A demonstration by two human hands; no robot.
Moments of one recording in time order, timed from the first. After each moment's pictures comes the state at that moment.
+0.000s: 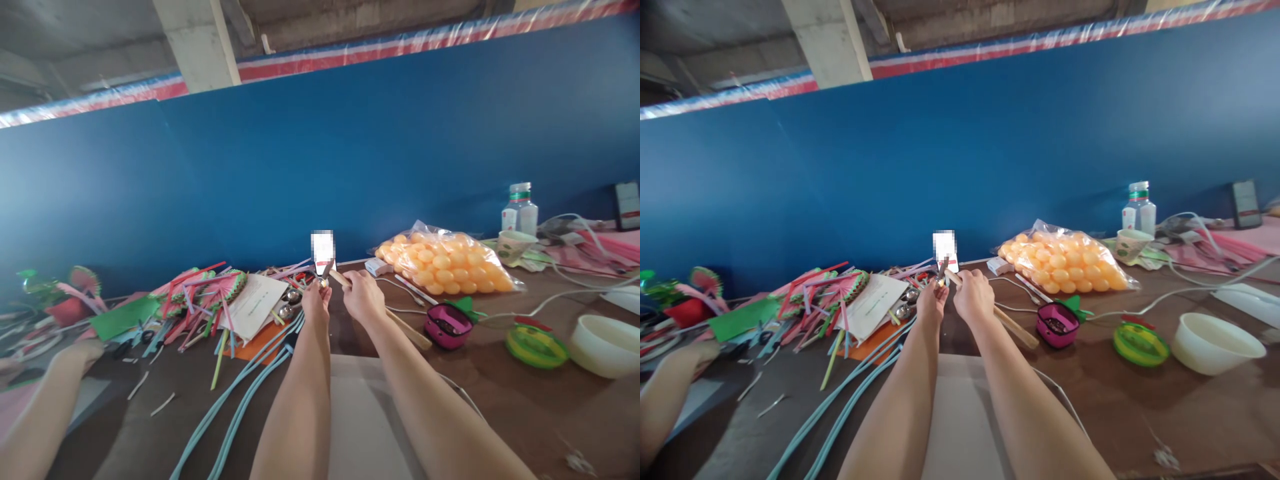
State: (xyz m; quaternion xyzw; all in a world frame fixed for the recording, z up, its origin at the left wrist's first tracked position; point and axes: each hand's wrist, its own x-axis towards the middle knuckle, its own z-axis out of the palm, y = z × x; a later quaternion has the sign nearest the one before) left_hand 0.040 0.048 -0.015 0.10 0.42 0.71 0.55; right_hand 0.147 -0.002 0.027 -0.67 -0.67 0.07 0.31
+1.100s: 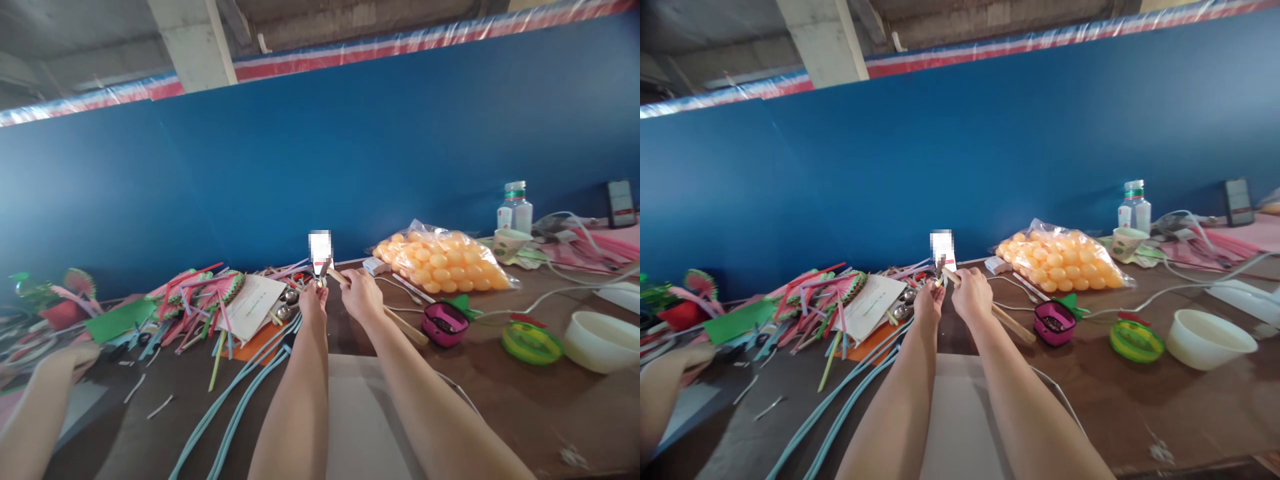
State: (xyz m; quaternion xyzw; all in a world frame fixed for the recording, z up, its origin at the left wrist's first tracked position) left_hand 0.038 0.051 -0.019 0.10 0.42 0.71 0.55; right_hand 0.149 0.001 0.025 -0.66 -0.67 0.07 0.34
